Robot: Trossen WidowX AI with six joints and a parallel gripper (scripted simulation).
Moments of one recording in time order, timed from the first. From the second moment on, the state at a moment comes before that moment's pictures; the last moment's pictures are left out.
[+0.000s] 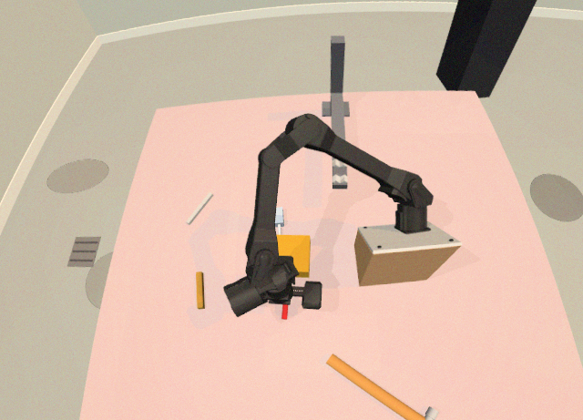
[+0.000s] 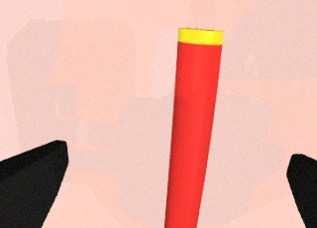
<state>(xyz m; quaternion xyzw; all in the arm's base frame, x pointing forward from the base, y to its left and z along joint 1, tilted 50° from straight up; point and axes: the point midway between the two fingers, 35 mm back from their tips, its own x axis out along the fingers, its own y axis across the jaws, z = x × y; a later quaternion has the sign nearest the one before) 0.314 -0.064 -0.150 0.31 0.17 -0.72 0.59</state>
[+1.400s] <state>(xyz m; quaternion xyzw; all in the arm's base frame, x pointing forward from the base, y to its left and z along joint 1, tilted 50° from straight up) 0.323 -0.014 -0.112 0.30 0.18 -0.73 0.59</state>
